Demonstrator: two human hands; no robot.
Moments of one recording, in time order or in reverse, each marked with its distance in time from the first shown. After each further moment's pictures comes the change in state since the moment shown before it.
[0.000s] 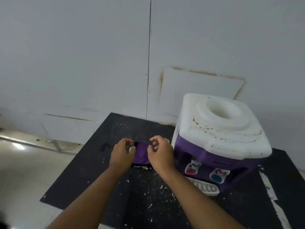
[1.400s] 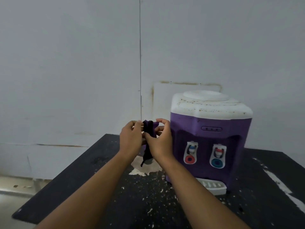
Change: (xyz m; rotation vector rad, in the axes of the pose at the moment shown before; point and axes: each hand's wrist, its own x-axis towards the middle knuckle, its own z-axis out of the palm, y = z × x) left_hand -0.054 0.075 0.015 -0.724 0.082 0.190; right_hand -0.030 0.027 0.017 0.600 0.261 -0.262
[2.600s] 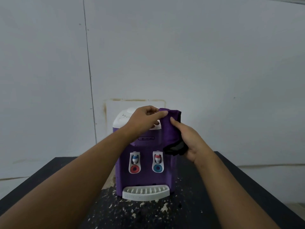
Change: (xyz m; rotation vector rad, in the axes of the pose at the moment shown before) left_hand -0.063 0.136 0.187 0.079 -0.668 0.228; right_hand 0.008 -0.118 -0.281 0.234 -0.035 0.367
